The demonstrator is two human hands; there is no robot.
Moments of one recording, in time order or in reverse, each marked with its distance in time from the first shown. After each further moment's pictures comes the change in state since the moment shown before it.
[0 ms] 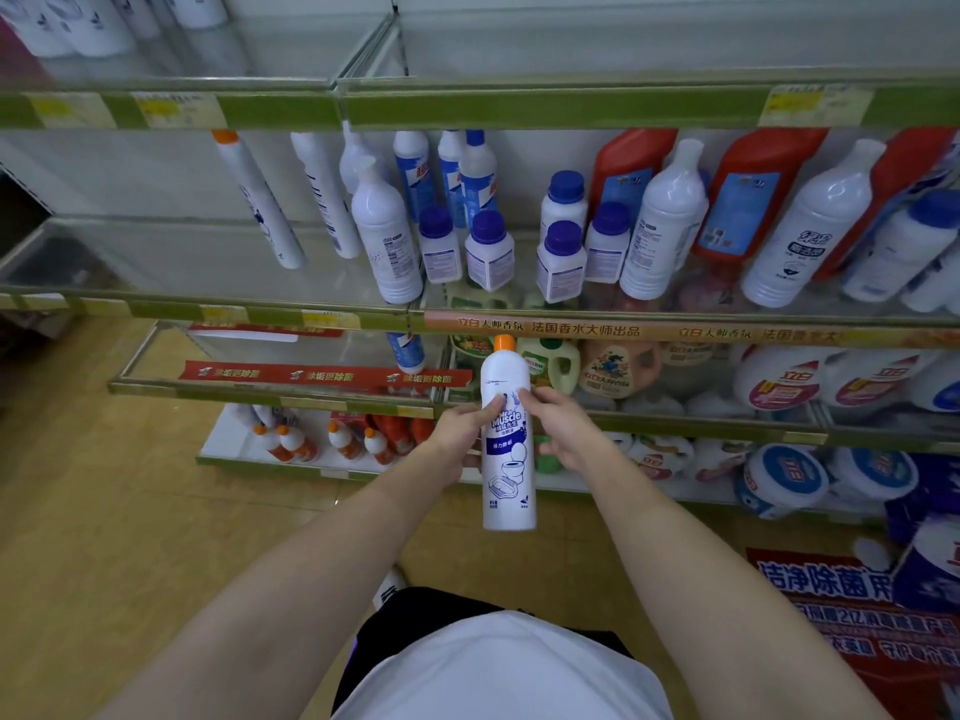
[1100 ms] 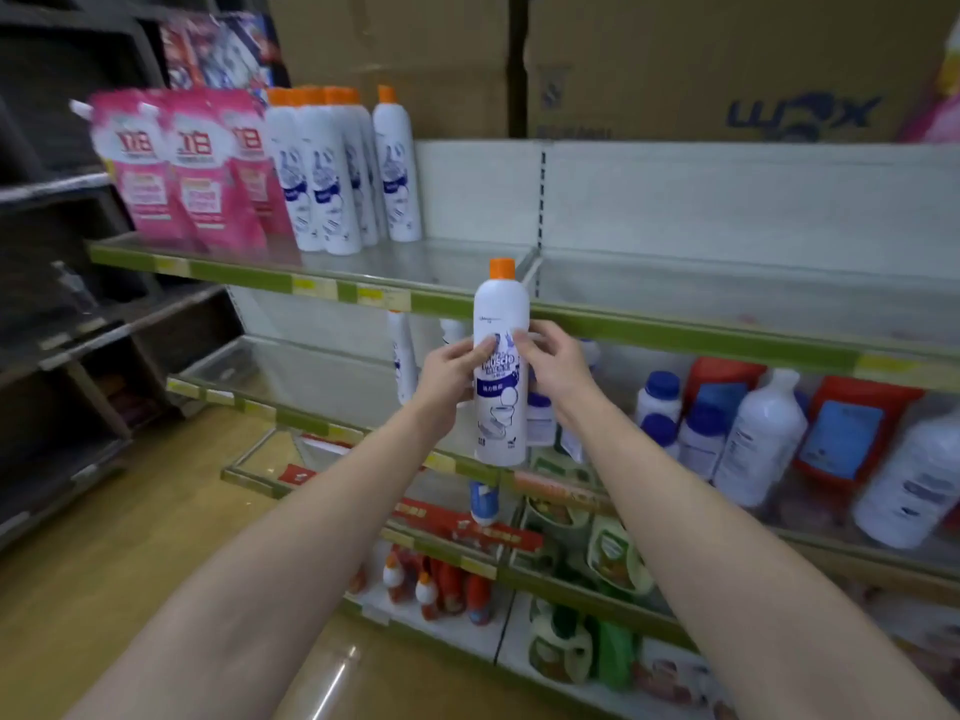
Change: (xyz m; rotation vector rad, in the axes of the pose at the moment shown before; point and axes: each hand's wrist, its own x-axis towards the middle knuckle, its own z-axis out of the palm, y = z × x) left_hand -0.092 0.241 -0.118 -0.100 0.247 0.708; right_hand -0.028 -0.253 0.145 -0.105 -0.163 -0.762
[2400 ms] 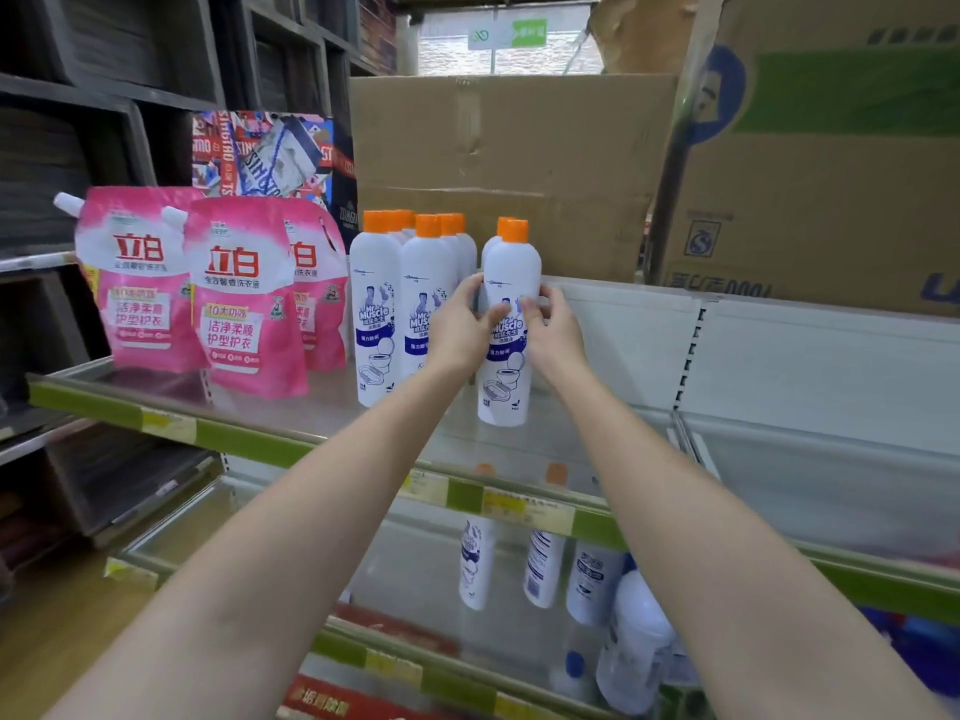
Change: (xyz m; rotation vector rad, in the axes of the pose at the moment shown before) left_hand 0.298 0.158 -0.188 0.384 0.177 0.507; right_hand 0.304 -0.109 0.225 -0.288 0.265 -0.334
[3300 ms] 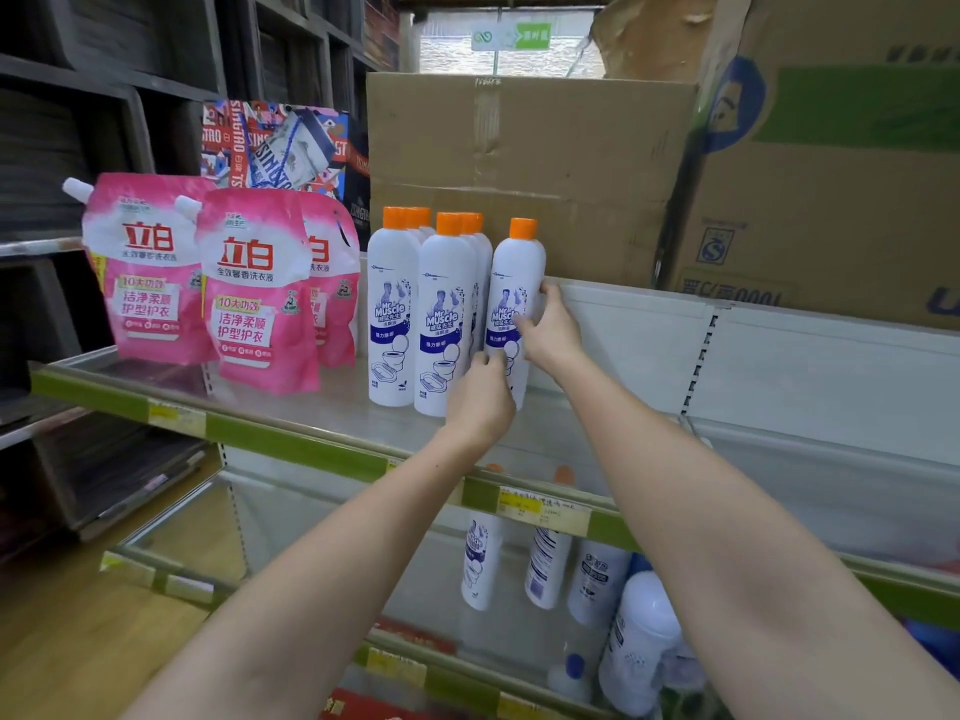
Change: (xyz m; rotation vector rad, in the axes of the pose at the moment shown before) left_hand -0.047 -0.049 0.022 0.592 -0.138 0.085; right_hand 0.006 -0.012 0.013 -0.297 -0.059 0.061
